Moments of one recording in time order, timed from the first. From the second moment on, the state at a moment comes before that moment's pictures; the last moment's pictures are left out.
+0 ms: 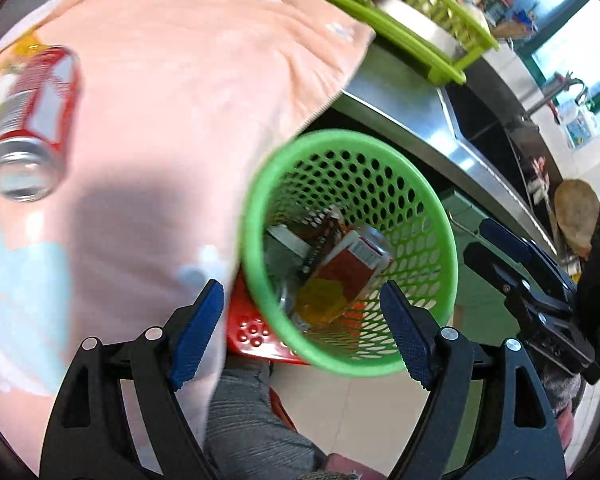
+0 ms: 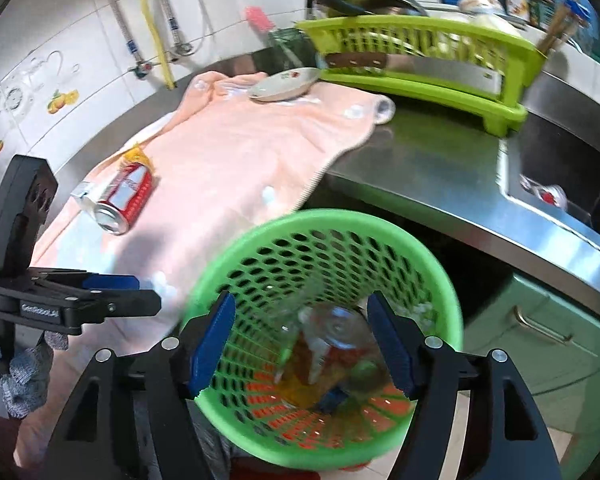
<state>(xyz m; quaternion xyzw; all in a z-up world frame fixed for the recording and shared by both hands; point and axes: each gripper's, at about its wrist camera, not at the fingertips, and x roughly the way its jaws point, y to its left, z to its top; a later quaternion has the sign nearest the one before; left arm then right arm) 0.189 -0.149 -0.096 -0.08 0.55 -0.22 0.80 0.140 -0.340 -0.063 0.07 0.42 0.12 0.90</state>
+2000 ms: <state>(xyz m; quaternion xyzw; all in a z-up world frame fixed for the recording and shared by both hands) 0.234 0.131 -0.059 -0.22 0.47 -0.03 0.86 0.445 0.049 -0.077 -0.13 0.50 0.34 0.79</state>
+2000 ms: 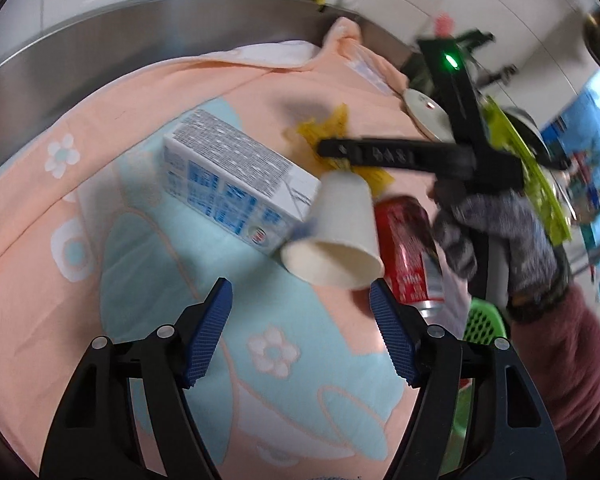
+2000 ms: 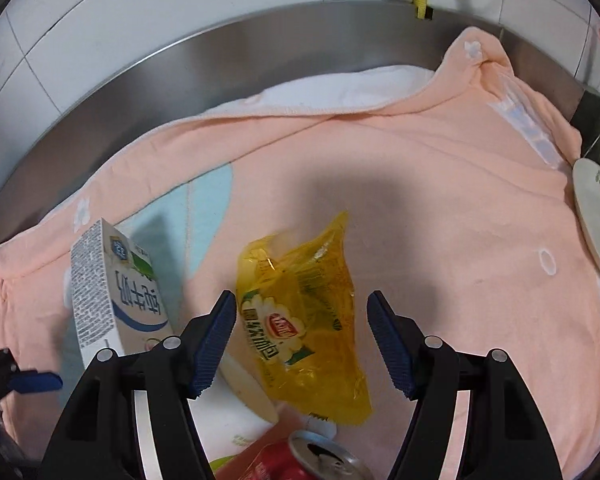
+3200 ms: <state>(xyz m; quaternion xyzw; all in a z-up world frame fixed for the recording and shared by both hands) 0.315 0.175 -0.095 -0.39 0.47 0.15 0.78 0.403 -0.071 -0.014 0.00 0.40 0.35 0.85</state>
